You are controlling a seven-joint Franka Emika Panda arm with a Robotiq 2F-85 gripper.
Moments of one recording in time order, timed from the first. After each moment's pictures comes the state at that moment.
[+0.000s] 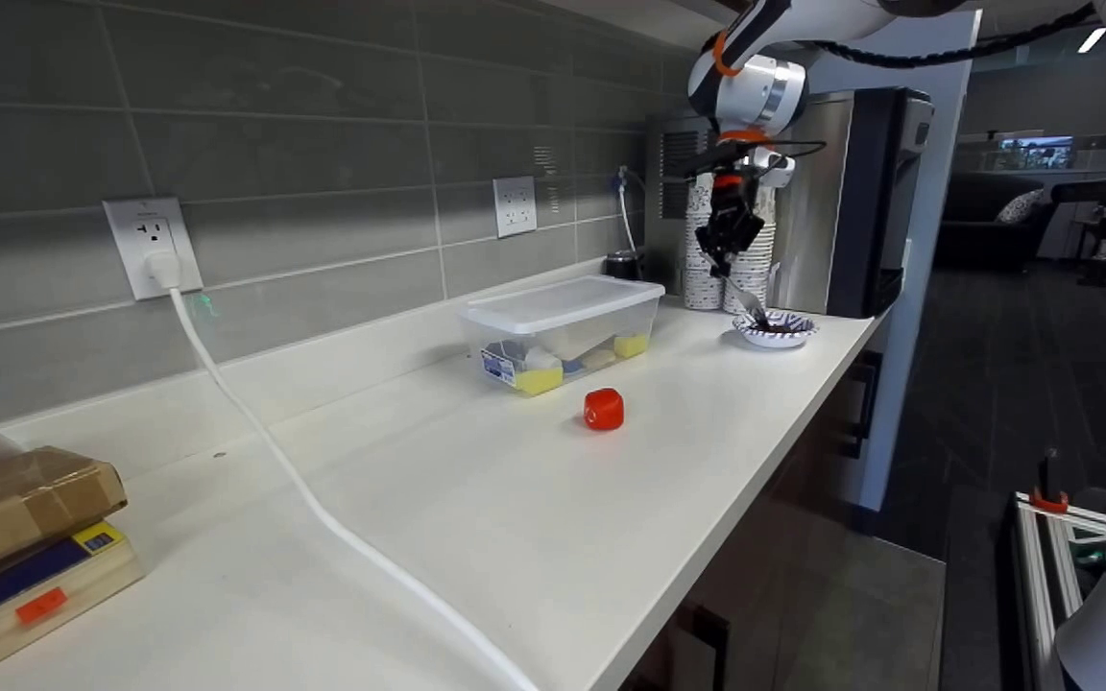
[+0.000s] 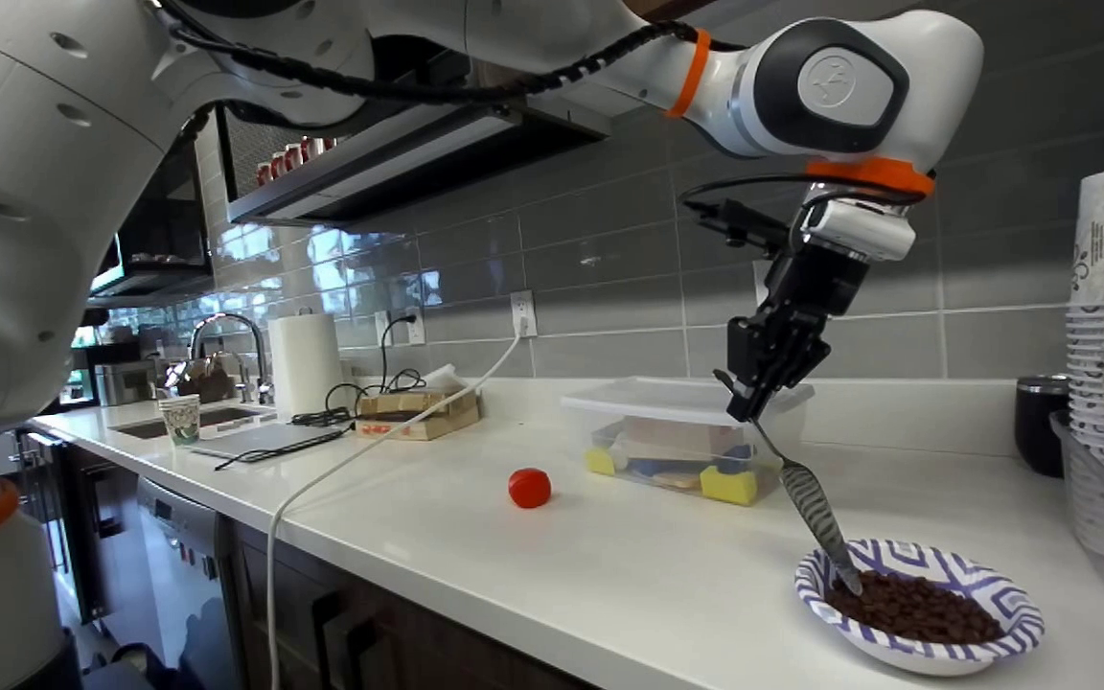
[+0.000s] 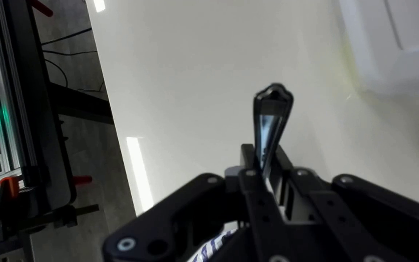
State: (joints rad) arm -0.52 0.55 -0.30 -1.42 0.42 1.53 1.08
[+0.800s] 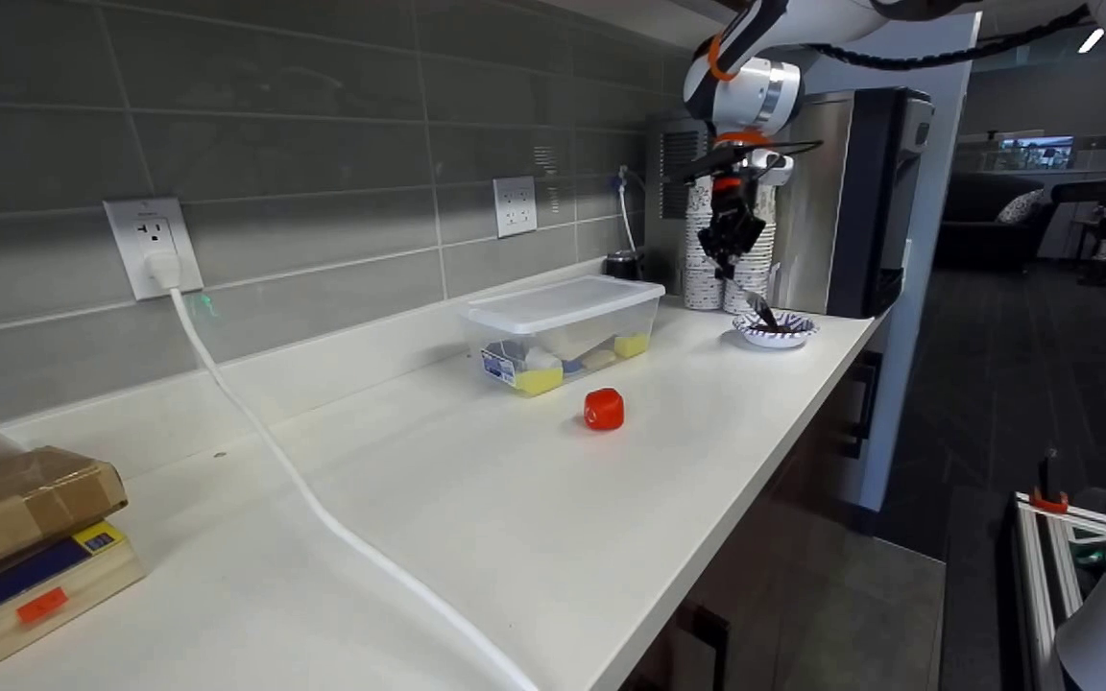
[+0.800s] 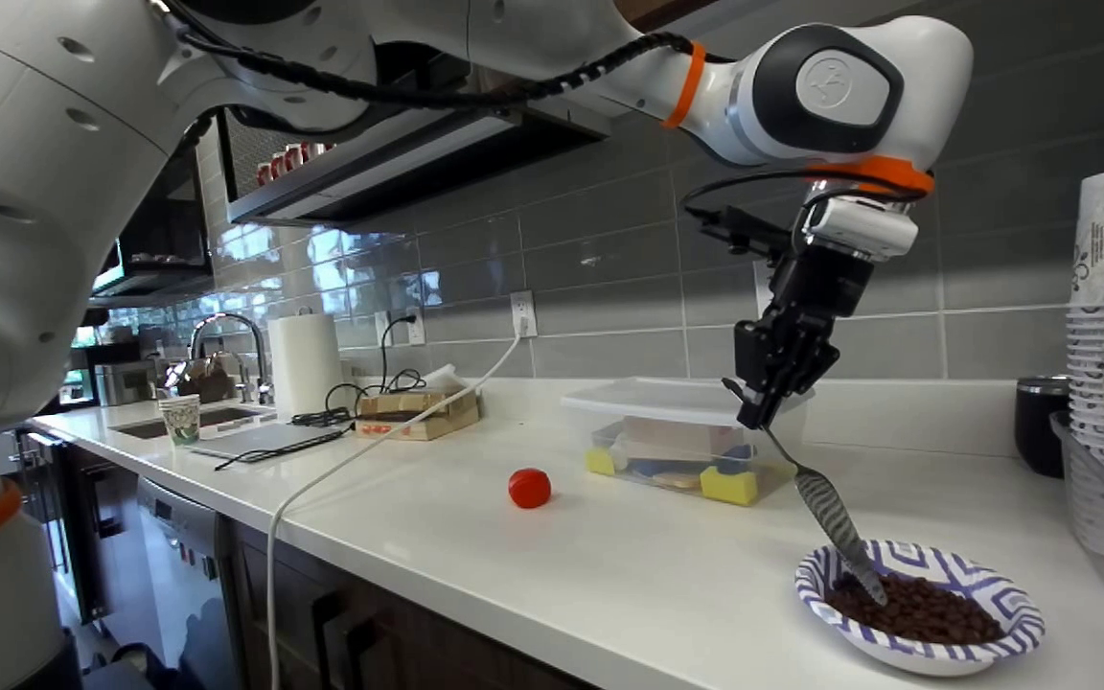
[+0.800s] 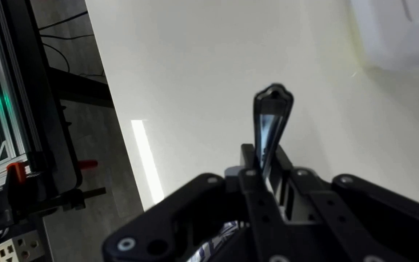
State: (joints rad) arm -0.49 0.56 -0.32 -1.41 0.37 1.55 1.11
